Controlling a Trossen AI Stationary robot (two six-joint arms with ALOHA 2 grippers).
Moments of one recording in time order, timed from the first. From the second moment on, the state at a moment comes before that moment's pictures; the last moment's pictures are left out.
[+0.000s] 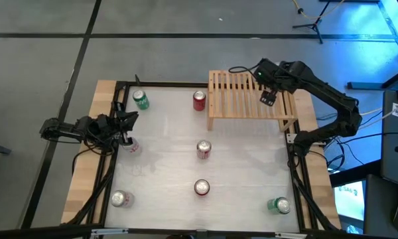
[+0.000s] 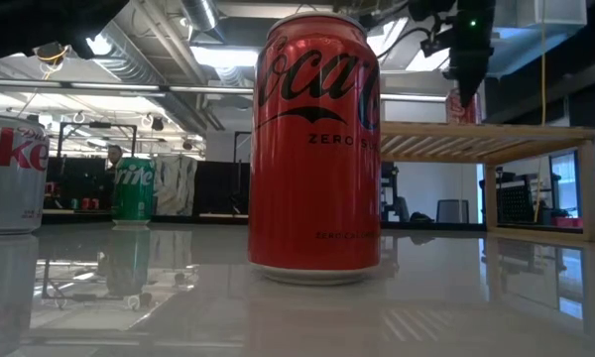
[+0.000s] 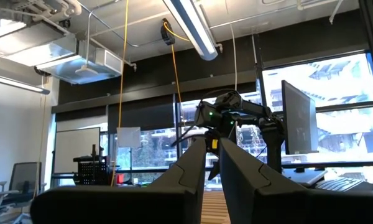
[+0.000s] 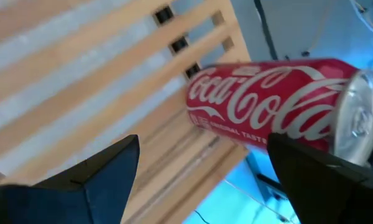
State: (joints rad) left arm -0.14 0.05 0.01 0.67 -0.42 0.33; right arm -0.59 1.39 1.52 -1.45 0.52 -0.16
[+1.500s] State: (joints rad) left arm -0.14 0.05 0.01 0.67 -0.42 0.34; right arm -0.55 1.39 1.24 -0.95 0.86 -0.54
